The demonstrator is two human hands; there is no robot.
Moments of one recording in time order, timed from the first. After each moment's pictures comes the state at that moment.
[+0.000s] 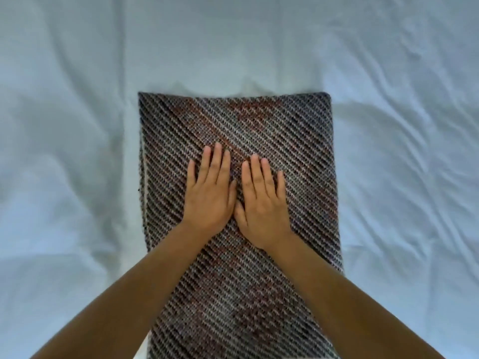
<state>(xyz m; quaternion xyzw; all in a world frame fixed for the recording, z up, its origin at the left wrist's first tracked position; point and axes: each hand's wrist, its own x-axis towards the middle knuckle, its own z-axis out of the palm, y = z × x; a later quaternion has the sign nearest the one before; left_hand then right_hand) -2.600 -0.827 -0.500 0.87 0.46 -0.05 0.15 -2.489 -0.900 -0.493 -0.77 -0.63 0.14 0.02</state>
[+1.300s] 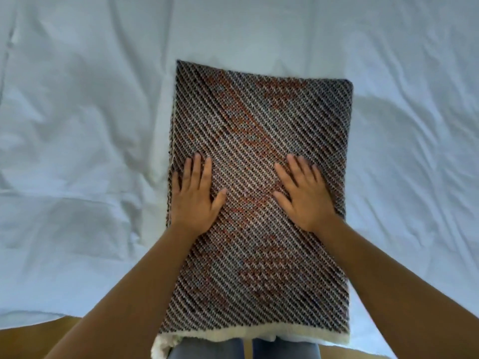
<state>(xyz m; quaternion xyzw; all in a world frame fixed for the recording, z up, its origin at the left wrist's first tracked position) -2.681 -0.880 -0.515 0.79 0.57 -0.11 0.19 -2.436 -0.942 -0.503 -0.69 -0.69 0.20 -0.10</state>
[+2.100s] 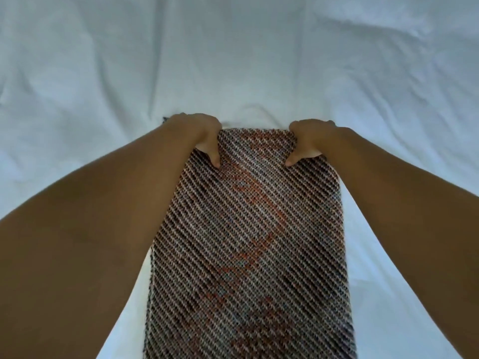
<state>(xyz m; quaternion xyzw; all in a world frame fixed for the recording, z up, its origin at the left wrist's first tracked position) -2.564 -0.644 -0.468 0.80 0.42 -0.38 0.21 -2.357 -0.734 -0.464 -0.70 -0.60 0.31 -0.23</state>
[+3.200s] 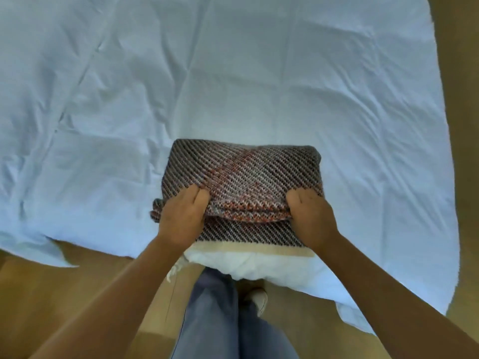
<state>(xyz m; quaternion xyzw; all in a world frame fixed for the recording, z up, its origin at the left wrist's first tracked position) -2.718 -1.069 -0.398 0.87 0.48 0.07 0.04 -2.470 -1.130 -0.395 -0.66 -0.75 0.01 0.09</state>
